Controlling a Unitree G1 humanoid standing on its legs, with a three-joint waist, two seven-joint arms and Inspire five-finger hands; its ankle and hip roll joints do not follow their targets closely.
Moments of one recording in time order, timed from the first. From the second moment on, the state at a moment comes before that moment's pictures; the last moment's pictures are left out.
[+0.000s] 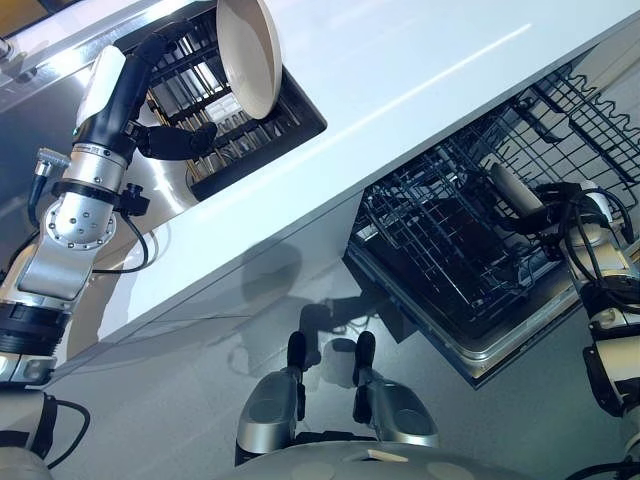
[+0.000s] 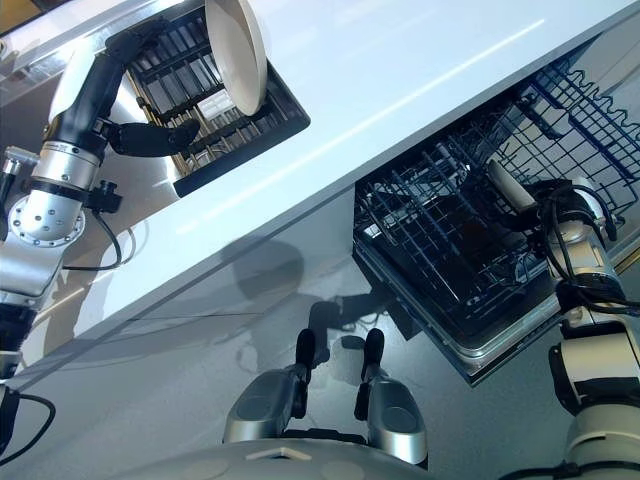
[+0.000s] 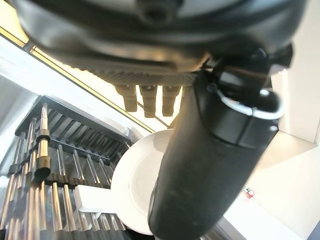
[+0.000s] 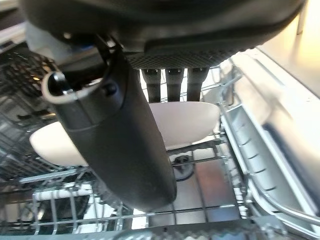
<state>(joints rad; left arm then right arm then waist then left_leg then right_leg) -0.43 0.96 -0.08 0.10 -0.05 -0.22 0.16 -0.68 -0.82 0.21 0.82 -0.02 0.30 -0.13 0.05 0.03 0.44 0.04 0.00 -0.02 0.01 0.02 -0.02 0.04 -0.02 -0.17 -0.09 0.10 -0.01</state>
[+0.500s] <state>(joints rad) -0.26 0.88 0.05 0.09 0.01 -0.22 0.17 -0.40 -0.75 0.03 0.33 -0.03 0.10 -0.24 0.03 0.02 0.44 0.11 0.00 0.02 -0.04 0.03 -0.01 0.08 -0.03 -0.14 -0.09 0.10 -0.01</state>
